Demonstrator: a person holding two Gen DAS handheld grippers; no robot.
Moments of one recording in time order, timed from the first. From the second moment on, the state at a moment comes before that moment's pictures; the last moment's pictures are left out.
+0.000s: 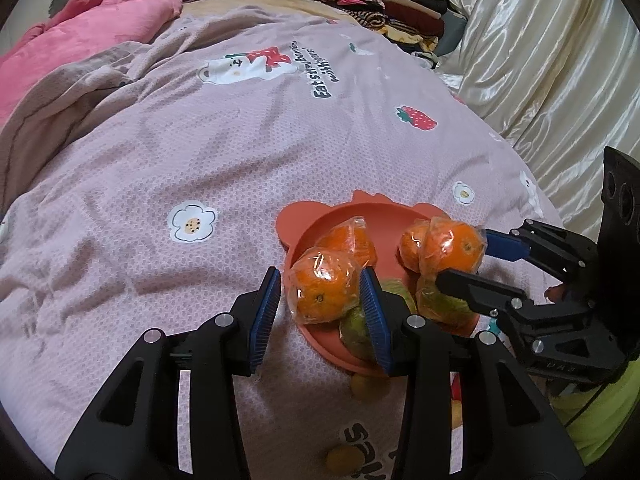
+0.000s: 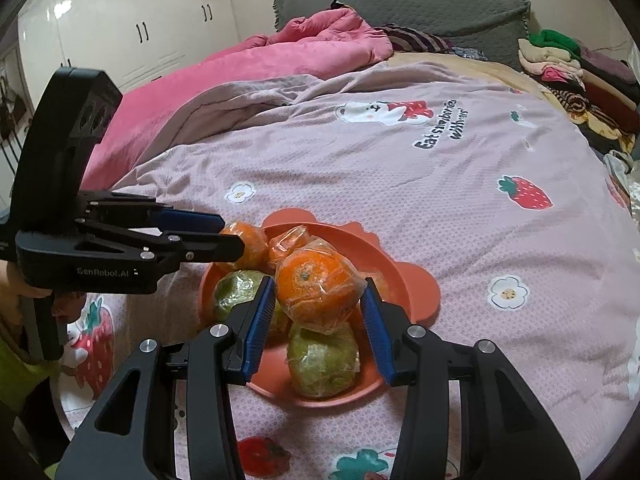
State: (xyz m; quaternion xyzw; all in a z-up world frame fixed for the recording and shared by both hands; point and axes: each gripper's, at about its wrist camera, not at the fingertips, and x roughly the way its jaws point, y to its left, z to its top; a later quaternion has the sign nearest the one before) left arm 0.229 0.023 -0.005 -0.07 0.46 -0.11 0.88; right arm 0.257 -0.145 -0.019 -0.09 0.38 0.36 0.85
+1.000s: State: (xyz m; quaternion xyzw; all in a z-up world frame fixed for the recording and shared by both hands) left arm 0.227 0.026 -0.002 -0.08 0.46 -0.11 0.88; right arm 0.249 -0.144 -0.016 -0.10 0.38 0.35 0.85
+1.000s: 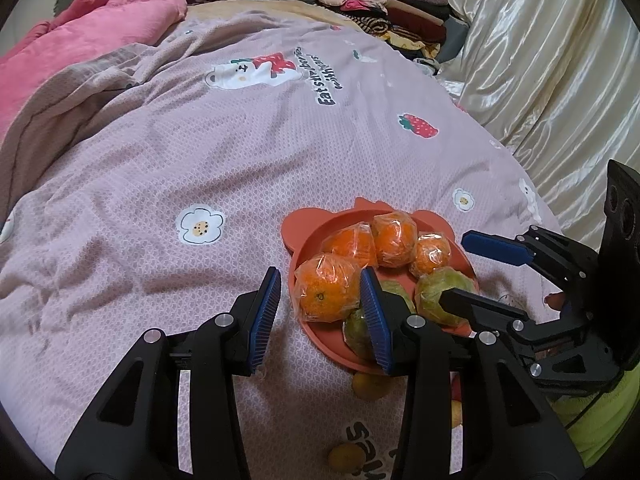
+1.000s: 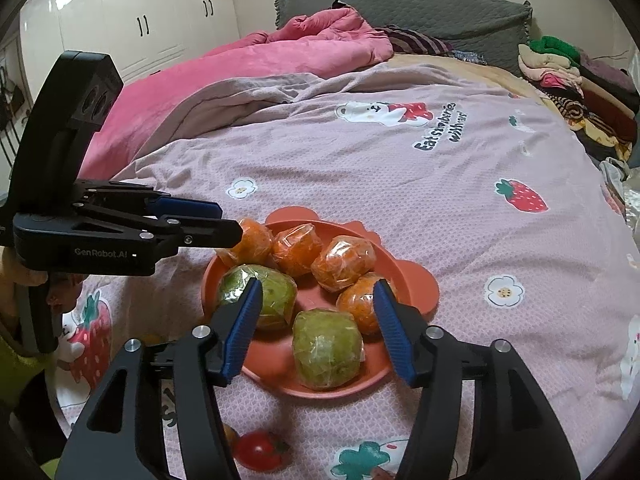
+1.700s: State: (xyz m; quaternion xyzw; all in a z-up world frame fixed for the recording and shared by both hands) left arm 0.214 0.029 0.012 -0.10 0.44 -0.11 0.89; right arm 0.238 -0.160 -0.008 -0.09 0.37 0.33 0.87
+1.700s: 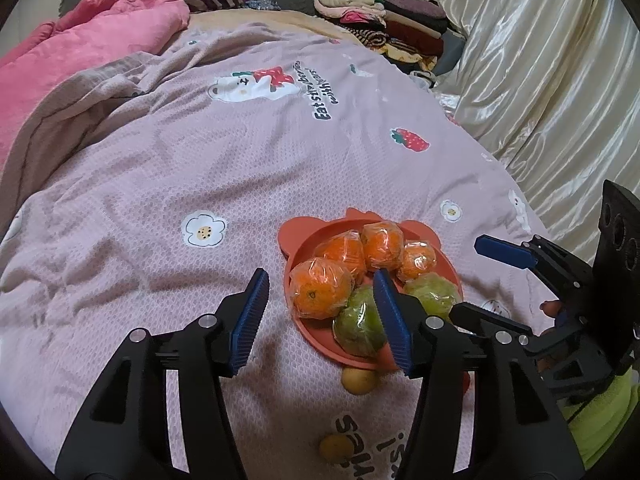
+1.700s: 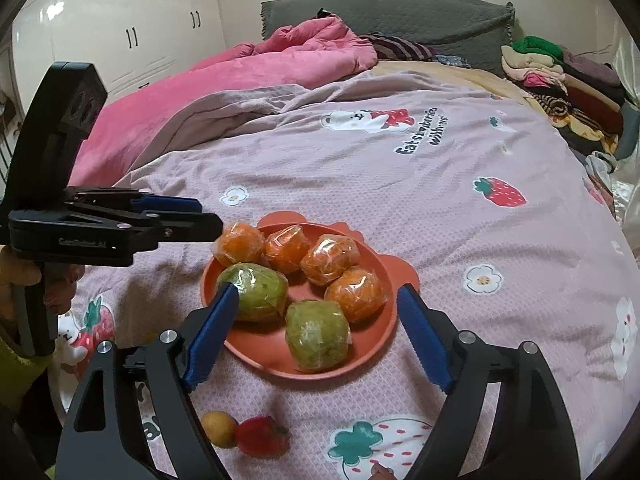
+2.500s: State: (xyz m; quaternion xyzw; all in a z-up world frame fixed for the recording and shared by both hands) left arm 0.187 0.035 0.026 -0.08 0.40 -0.08 0.91; right arm 0.223 -0.182 -0.001 -0.07 0.36 0.31 0.88
